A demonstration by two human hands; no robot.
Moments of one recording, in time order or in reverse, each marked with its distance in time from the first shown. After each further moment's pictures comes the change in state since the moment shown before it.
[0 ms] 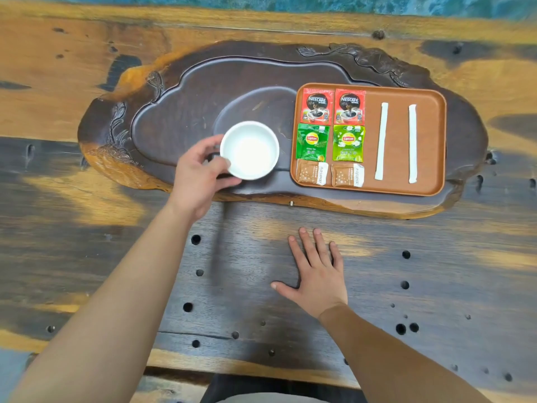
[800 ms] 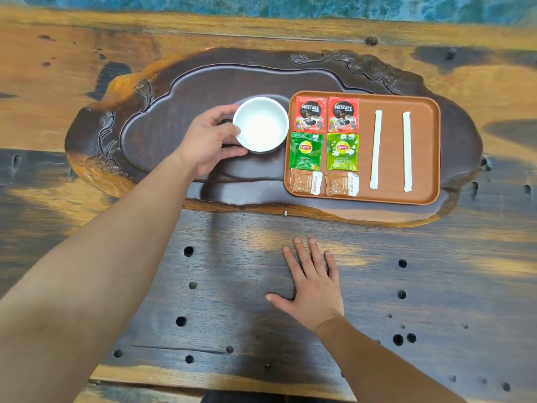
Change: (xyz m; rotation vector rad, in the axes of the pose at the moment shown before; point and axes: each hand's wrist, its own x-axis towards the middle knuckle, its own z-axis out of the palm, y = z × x) left_hand 0.083 0.035 0.030 0.083 -0.223 -0.087; right_hand 0.000 0.000 -0.001 0.006 -0.042 0.000
